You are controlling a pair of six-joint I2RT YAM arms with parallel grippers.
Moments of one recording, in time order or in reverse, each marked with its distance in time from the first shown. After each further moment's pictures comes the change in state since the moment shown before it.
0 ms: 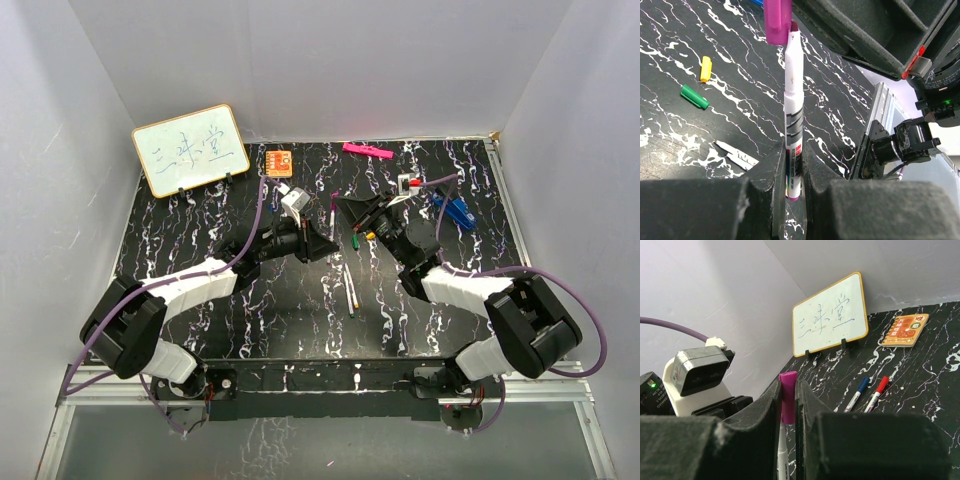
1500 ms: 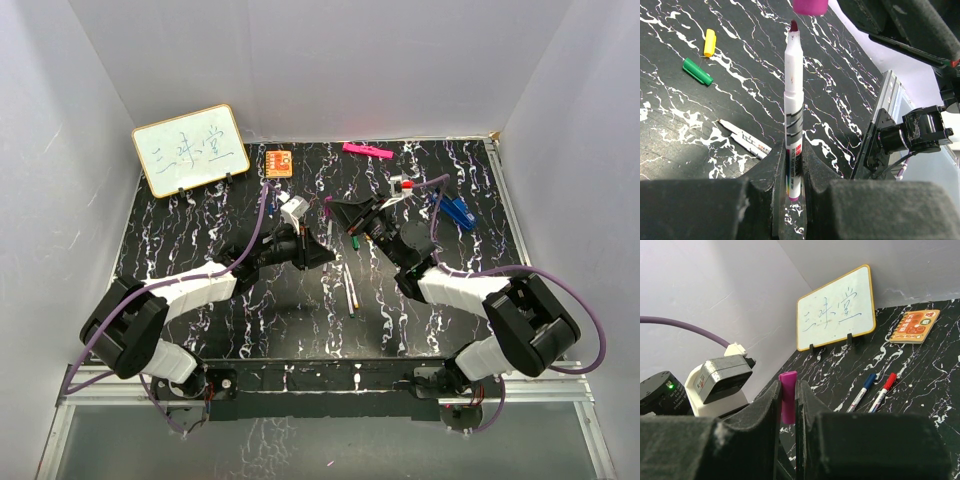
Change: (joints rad) left arm 0.000 0.000 -0.047 -0.022 0.003 0.012; right arm 0.037 0.011 0.010 -0.006 0.008 -0.025
